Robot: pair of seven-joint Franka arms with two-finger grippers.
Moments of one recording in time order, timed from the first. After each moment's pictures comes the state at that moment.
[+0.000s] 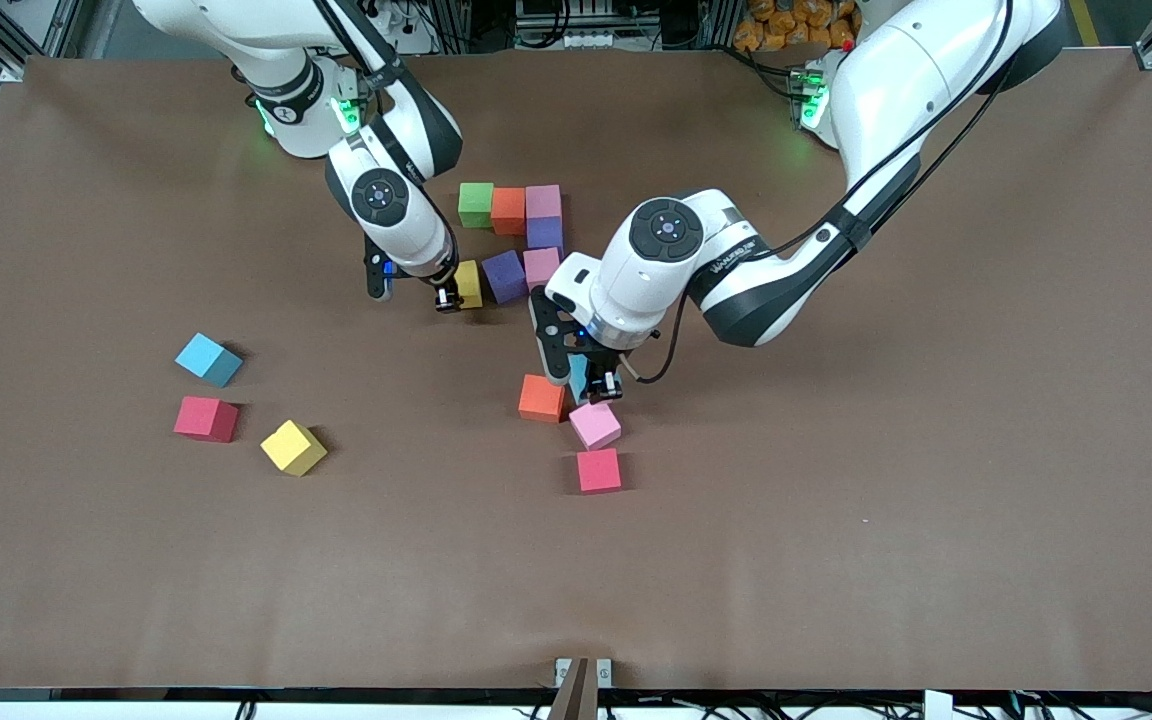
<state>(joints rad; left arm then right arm) -0.13 0.79 -0.79 -1.46 0.53 2.27 0.35 0.46 0.26 0.19 -2.37 0.13 2.54 2.00</state>
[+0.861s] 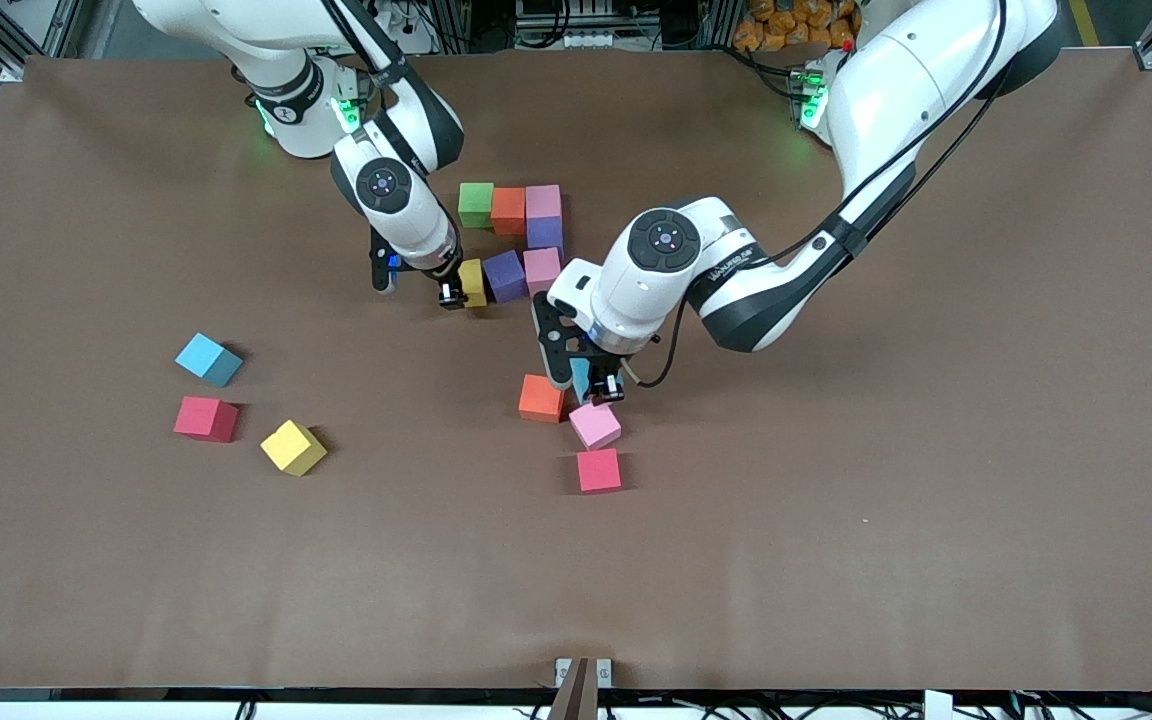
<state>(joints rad) -0.13 0.81 -0.77 -1.47 0.53 2.27 0.35 0.48 0.26 0.21 -2.43 0.13 2.65 2.03</state>
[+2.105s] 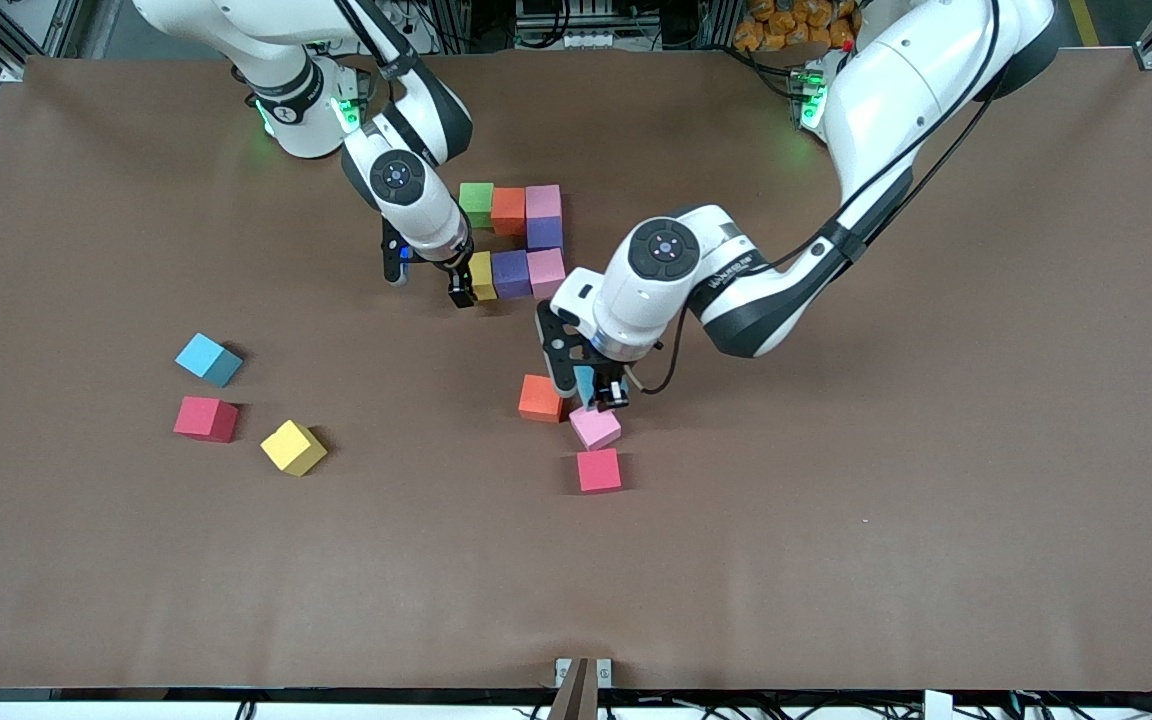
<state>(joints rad) -0.17 0.81 -0.74 -1.46 0.53 2.28 0.33 0.48 0.26 0.24 -2.42 0.13 2.63 2.06</state>
